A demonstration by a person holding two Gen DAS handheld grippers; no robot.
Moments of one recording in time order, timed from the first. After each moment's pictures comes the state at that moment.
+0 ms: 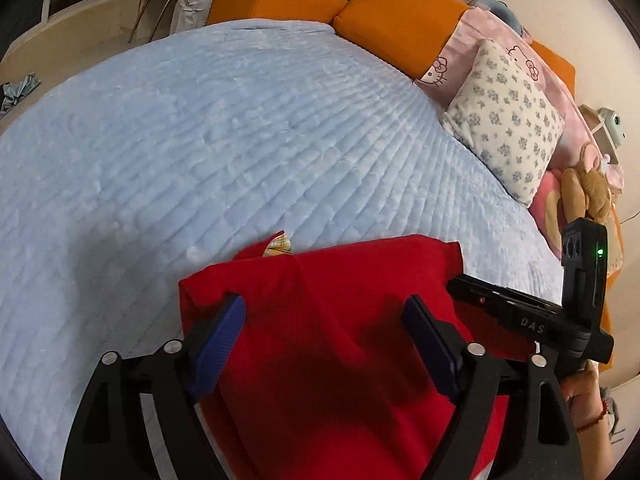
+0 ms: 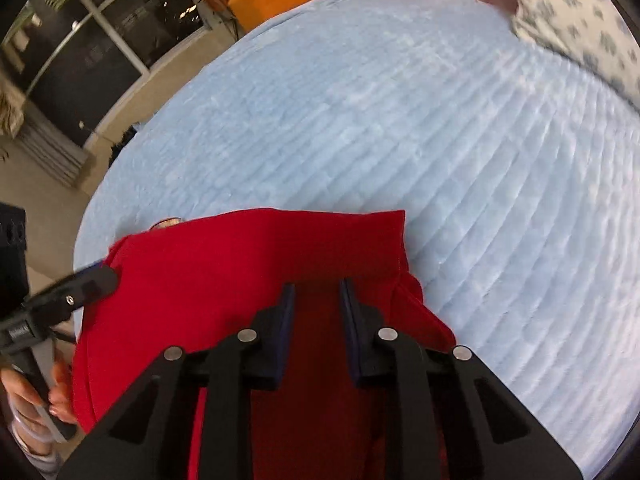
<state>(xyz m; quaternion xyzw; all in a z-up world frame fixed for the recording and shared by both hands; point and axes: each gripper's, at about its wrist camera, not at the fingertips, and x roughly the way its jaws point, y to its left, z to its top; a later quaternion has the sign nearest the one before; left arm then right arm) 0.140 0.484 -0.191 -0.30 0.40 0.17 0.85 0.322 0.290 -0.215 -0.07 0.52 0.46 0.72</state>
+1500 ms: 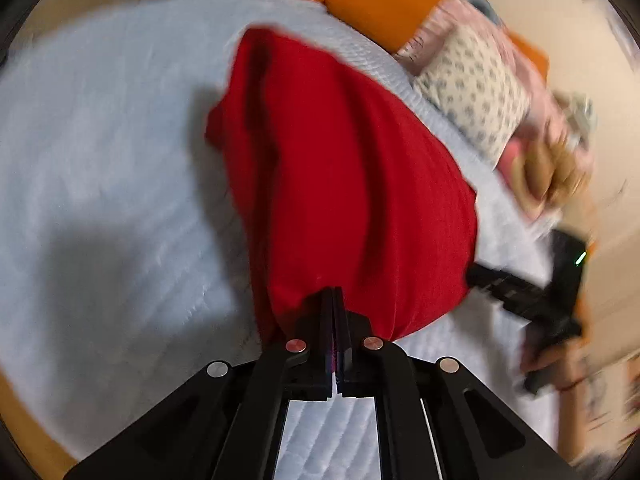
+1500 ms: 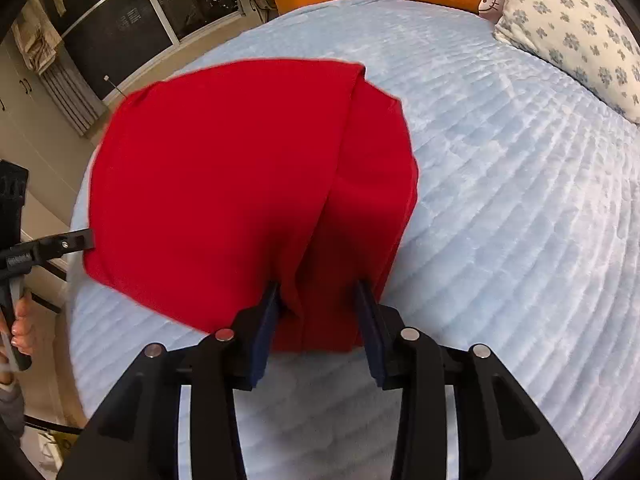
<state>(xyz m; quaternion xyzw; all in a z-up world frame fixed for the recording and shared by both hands) 0.007 0.395 -0.227 -0.36 0.39 0.11 0.84 0.236 0.156 -0.235 -0.15 0.46 0.49 0.72</state>
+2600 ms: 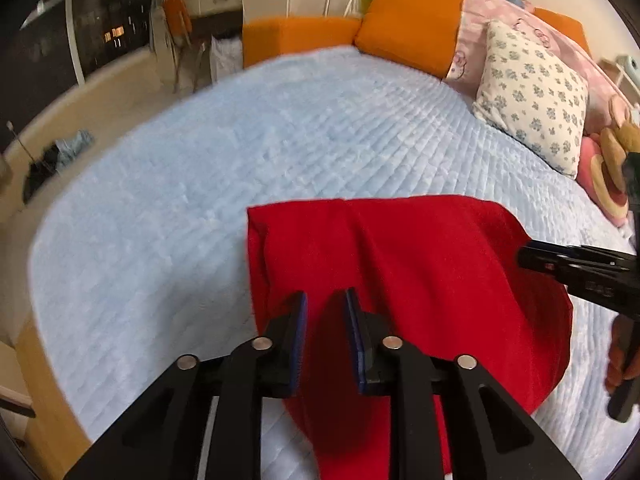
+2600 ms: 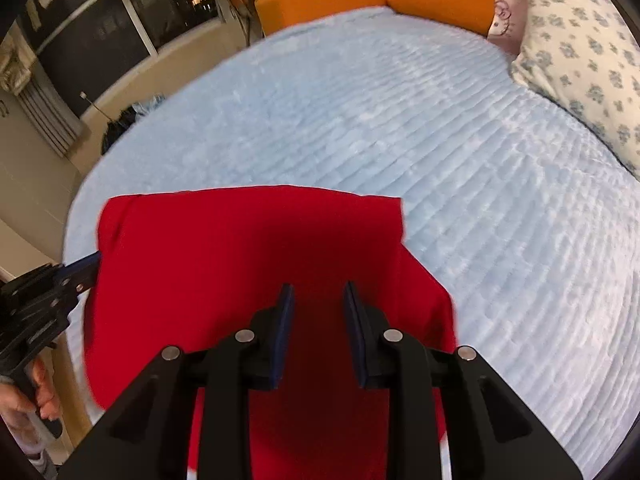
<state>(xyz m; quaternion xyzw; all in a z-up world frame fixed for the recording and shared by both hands) 0.081 0.416 -0.159 -0.16 0.41 0.29 0.85 0.269 0.245 -0.171 -0.14 0.45 0.48 0.74</state>
